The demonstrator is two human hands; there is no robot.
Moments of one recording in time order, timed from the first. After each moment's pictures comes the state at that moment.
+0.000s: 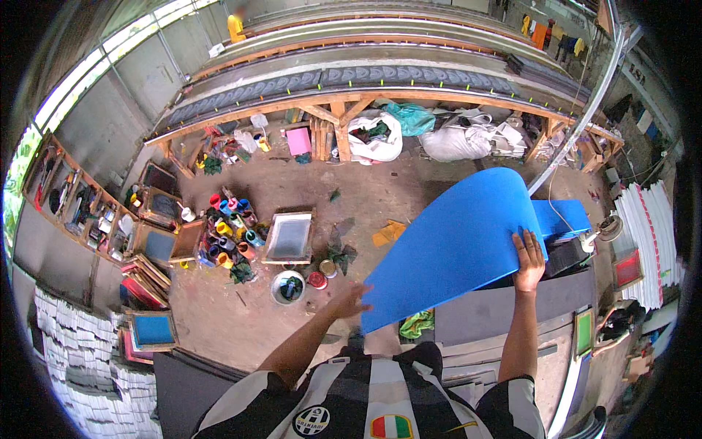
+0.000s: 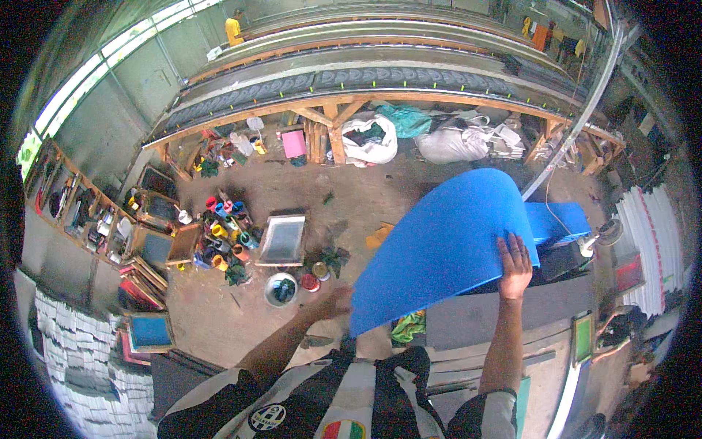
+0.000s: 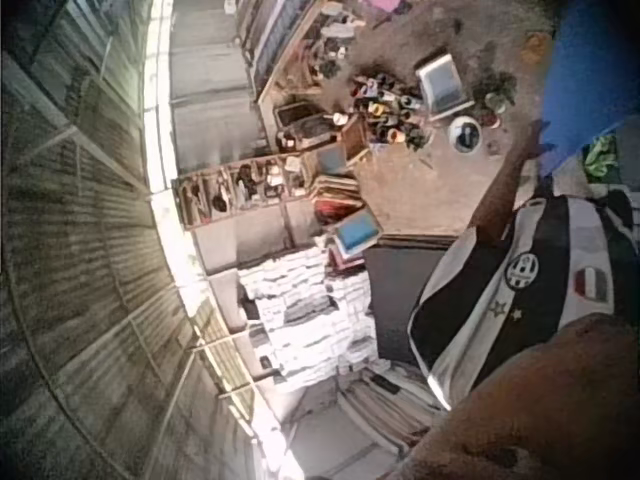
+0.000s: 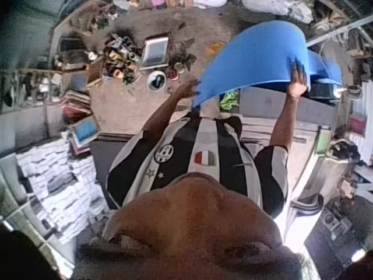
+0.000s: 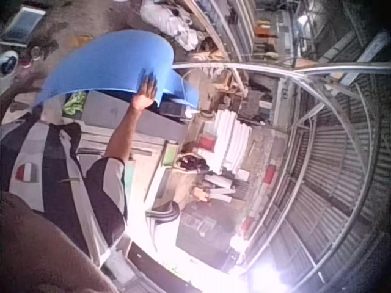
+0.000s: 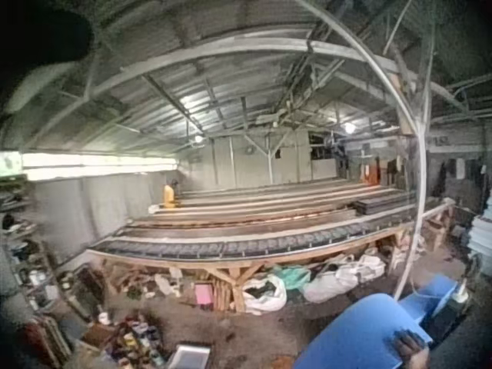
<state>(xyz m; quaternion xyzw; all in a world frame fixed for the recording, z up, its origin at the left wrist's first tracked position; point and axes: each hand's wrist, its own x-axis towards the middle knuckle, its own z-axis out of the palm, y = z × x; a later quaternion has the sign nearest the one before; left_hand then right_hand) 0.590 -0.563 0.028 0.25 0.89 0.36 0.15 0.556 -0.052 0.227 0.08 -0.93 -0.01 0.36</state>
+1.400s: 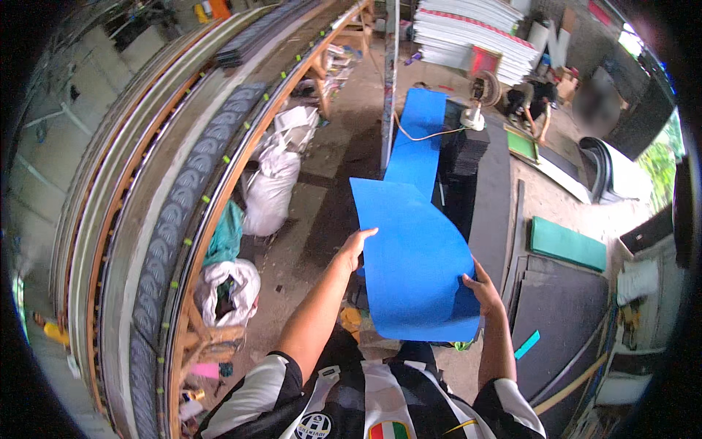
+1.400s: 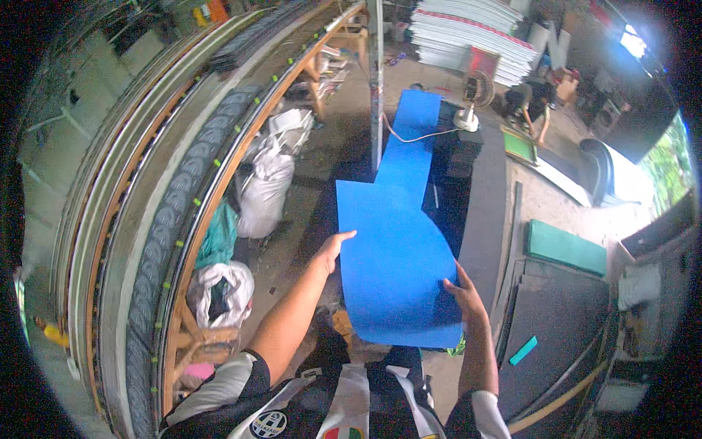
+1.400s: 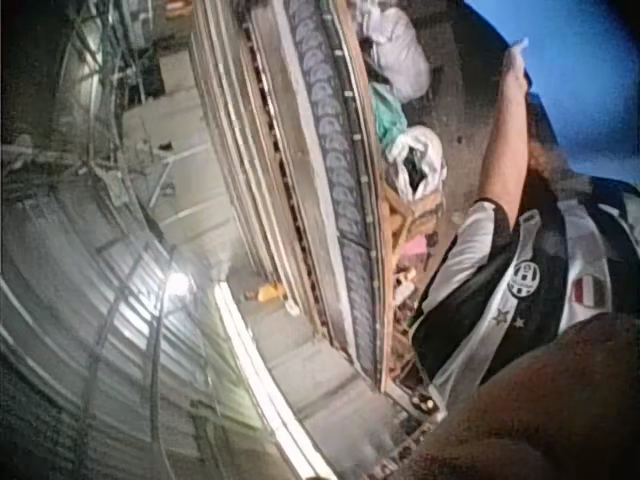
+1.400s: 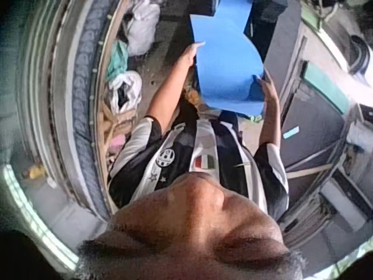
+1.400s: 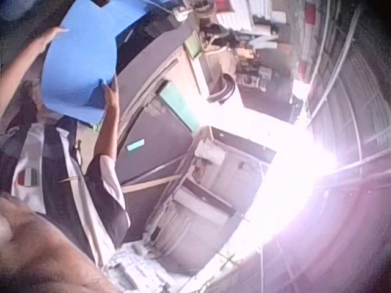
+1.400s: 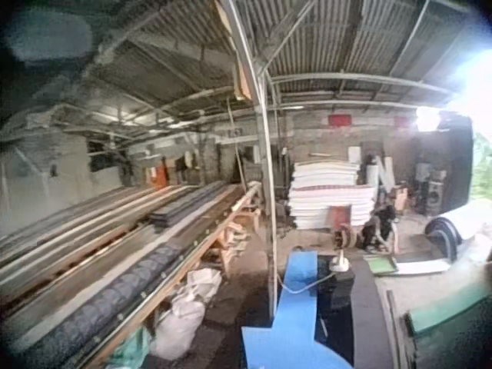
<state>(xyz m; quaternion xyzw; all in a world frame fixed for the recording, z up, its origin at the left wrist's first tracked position) -0.036 -0.058 0.105 0.12 0.53 0.46 0.70 0.345 -0.062 0.131 -0.51 -0.43 0.68 0.30</state>
